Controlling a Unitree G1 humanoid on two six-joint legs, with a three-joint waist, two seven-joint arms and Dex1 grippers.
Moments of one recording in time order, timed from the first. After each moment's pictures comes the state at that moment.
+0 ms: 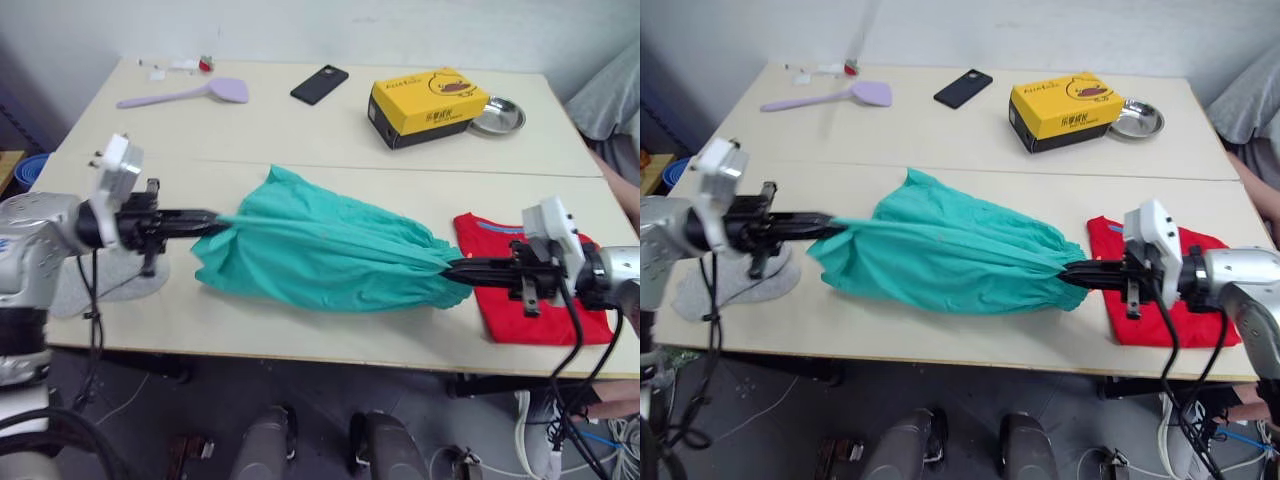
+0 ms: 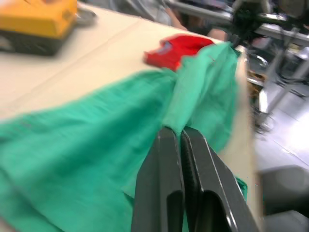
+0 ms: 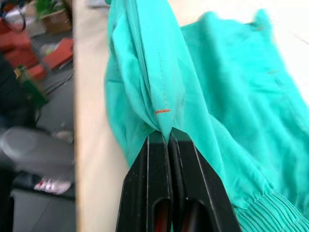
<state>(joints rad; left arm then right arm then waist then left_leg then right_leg) -0.81 0.82 0.06 0.34 -0.54 0.48 -1.26 -0.37 -0.95 -0.13 -0.14 0.68 0.57 1.17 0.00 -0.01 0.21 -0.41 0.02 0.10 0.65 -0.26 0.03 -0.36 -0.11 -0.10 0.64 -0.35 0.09</state>
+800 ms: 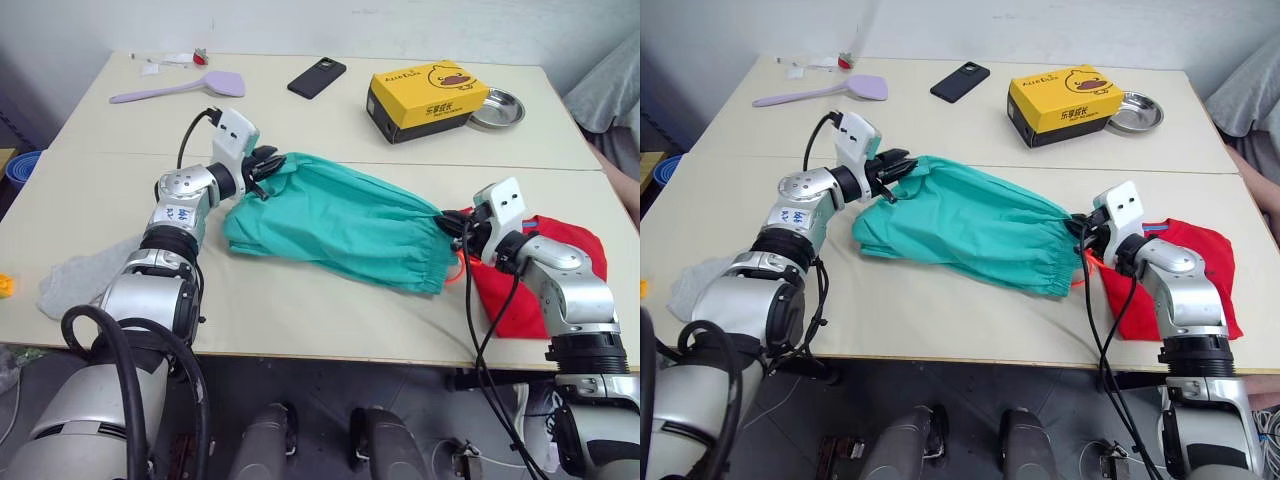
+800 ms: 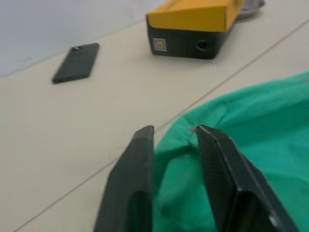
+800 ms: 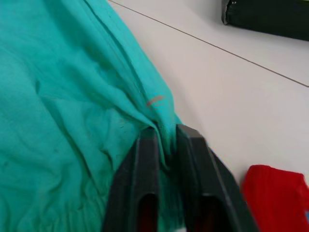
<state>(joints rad) -1.22 0.41 0.05 1.27 -0.07 -0.27 -0.63 -0.50 -0.64 -0.11 0.18 0.31 0.38 0.68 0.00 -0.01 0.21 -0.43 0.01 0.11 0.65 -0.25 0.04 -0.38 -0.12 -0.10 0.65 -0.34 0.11</state>
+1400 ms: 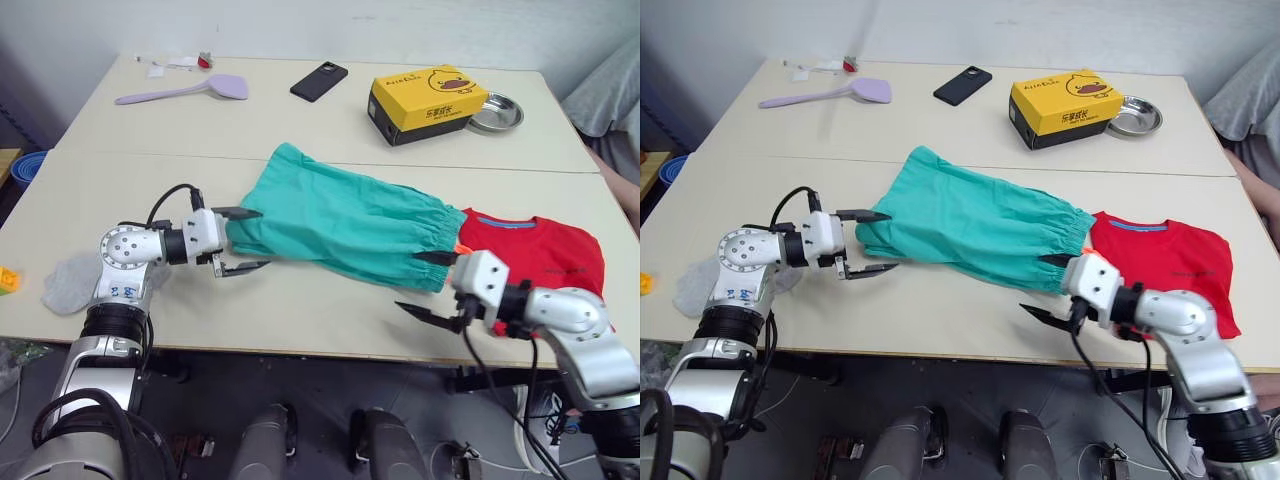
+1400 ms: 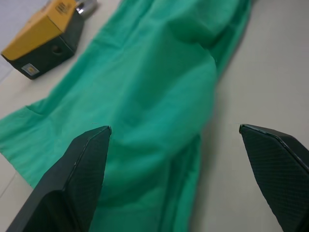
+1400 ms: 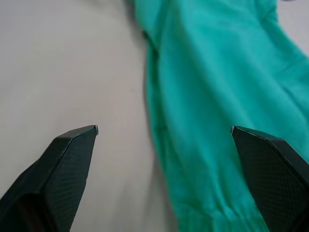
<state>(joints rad) -0.71 0.61 -0.02 0.71 -0.06 -0.58 -1.13 -0.15 -0.71 0.05 -0.24 0.18 0.10 0.89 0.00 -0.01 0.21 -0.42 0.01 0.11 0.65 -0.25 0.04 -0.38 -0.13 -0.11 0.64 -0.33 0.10</state>
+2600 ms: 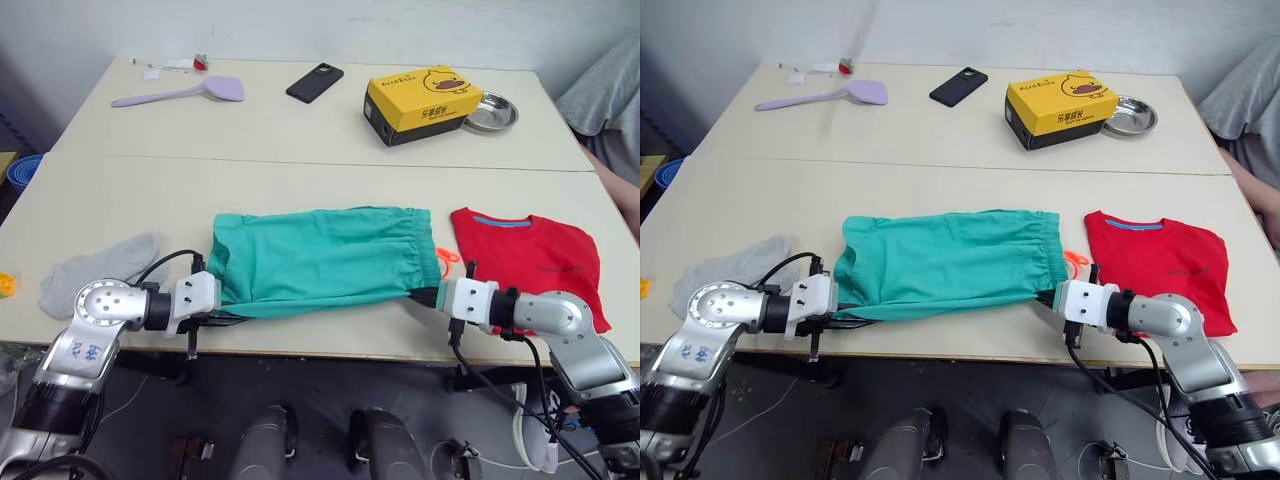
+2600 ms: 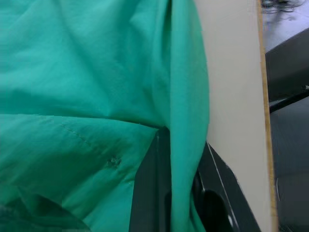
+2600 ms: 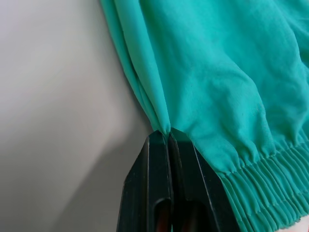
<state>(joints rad) -0.12 0.83 0.03 -0.12 -0.21 0.11 -1.11 -0.13 -0.81 0.08 -0.08 0.08 -0.17 0.97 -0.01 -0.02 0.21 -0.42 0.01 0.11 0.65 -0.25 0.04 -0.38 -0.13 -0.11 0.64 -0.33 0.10</state>
